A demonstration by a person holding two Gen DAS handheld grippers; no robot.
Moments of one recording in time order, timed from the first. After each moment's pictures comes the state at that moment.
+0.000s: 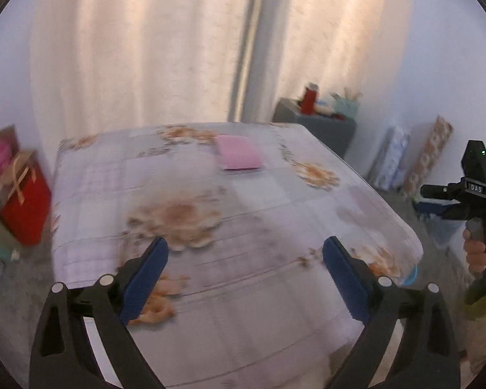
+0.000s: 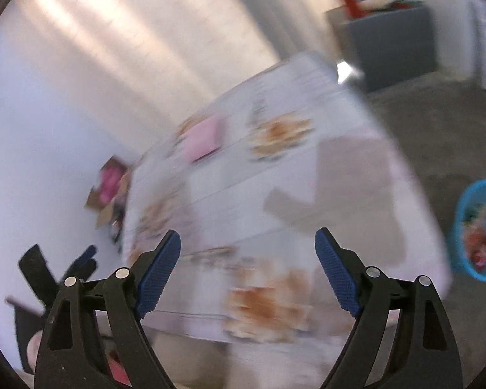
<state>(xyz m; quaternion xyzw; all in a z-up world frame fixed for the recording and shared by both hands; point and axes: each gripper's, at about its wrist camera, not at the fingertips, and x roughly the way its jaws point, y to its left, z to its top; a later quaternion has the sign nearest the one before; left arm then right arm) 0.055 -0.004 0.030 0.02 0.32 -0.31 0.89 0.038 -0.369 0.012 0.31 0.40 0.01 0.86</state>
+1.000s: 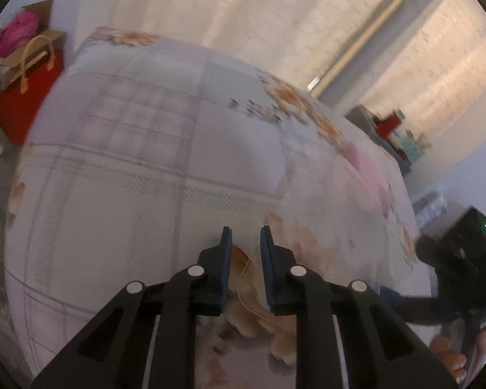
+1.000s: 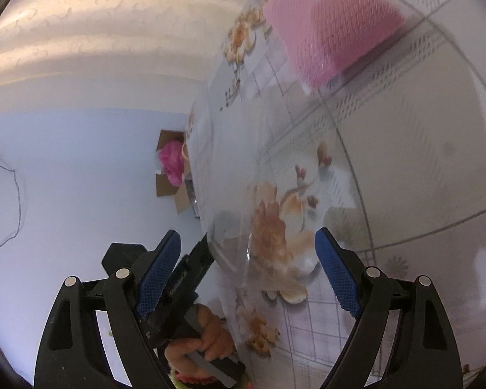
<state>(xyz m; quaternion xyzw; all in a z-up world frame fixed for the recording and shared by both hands) 0.250 0.032 -0.067 -0.14 0.47 -0.23 0.84 0.265 -0.213 -0.085 0.51 0.48 0.16 0.70</state>
